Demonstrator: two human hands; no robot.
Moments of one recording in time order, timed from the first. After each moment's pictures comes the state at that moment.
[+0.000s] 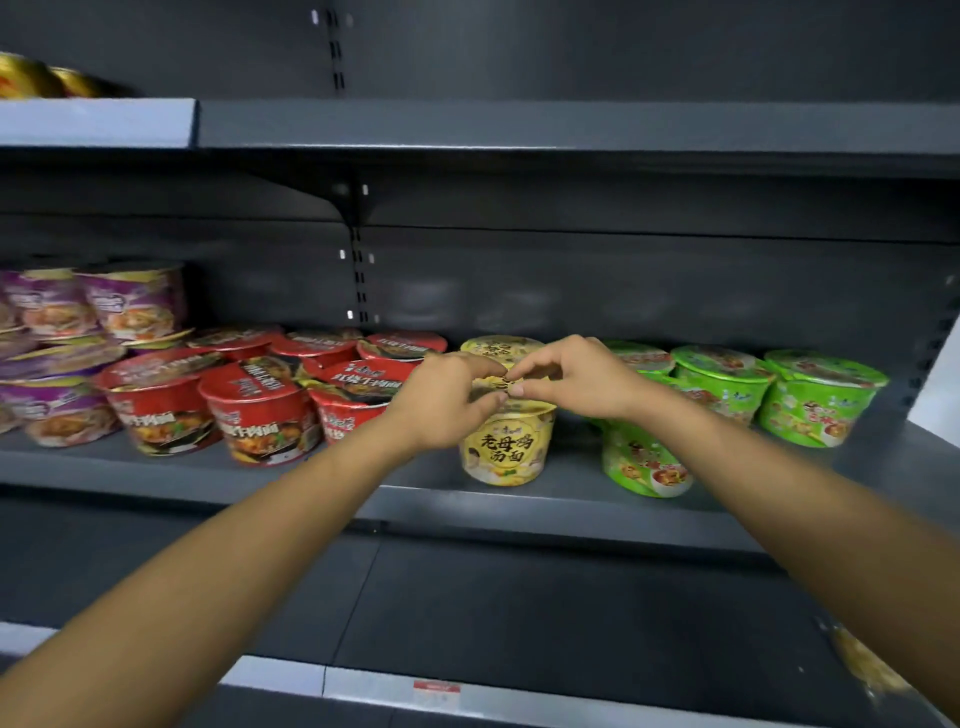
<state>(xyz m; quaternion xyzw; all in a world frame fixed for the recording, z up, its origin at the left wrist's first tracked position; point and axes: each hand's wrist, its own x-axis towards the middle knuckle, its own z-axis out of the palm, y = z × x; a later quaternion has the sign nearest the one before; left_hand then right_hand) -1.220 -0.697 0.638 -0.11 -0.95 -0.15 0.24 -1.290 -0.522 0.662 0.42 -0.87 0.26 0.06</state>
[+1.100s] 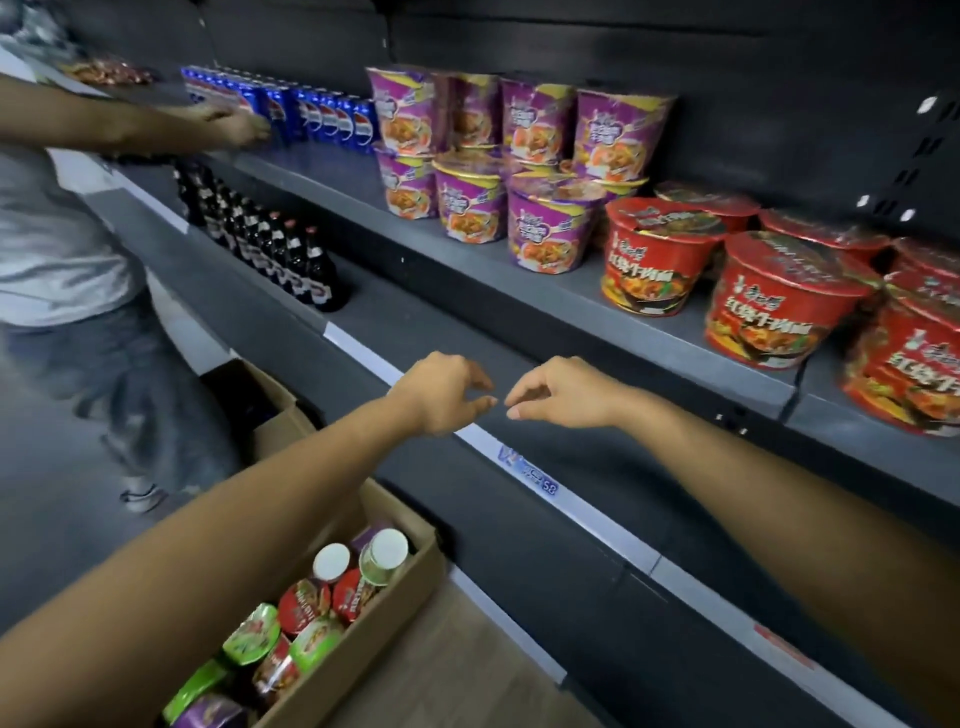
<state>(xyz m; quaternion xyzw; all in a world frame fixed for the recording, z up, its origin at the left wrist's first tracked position) -0.941 -1.076 0.488 0.25 -0.96 -0.15 0.06 -1.088 -0.956 0.513 0.60 -0.75 0.14 -0.24</state>
